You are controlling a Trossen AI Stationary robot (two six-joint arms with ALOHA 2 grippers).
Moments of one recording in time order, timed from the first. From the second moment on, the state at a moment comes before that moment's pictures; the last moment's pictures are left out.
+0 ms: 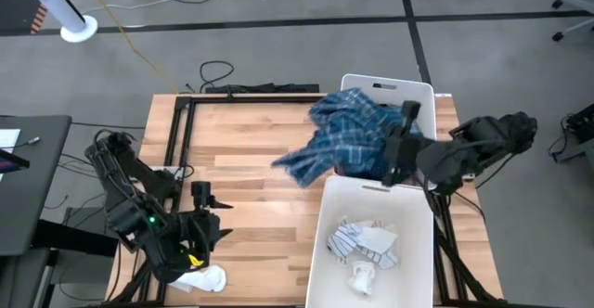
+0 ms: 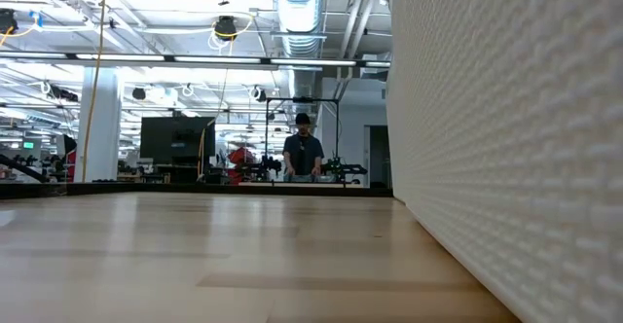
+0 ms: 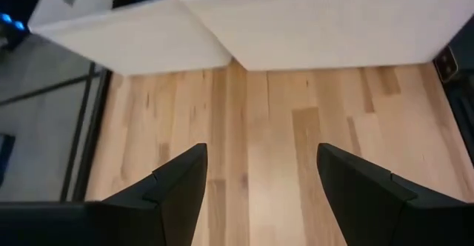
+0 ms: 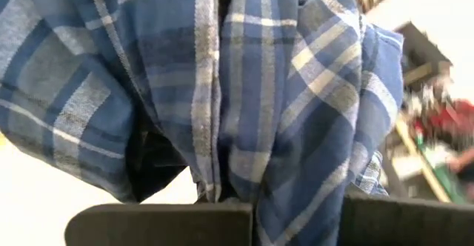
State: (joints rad) left arm -0.86 1.52 1.81 -1.41 -0.78 -0.55; right arm 0.48 1.33 1.83 -1.11 0.95 -0.19
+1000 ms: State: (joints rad) left arm -1.06 1.52 1.55 -1.44 -0.68 -1.07; right arm -0.26 1.28 1.59 -1.56 0.69 0.32
